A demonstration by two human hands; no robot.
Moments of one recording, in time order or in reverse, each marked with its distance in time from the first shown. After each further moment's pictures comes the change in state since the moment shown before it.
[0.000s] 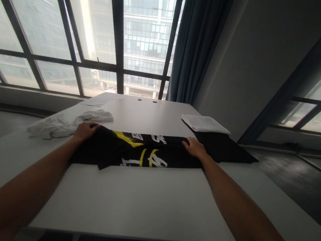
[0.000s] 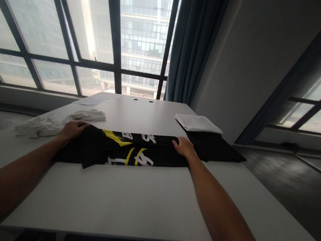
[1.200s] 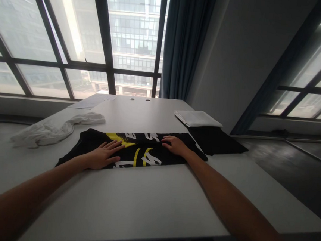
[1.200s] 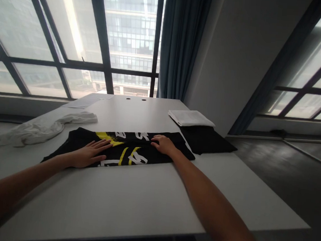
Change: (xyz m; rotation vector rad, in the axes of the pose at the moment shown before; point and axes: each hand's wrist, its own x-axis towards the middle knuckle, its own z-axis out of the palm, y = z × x) left_hand -0.069 0.117 0.030 0.122 -0.595 0.449; right_hand -0.028 -0.066 -0.012 0.292 0.048 -0.436
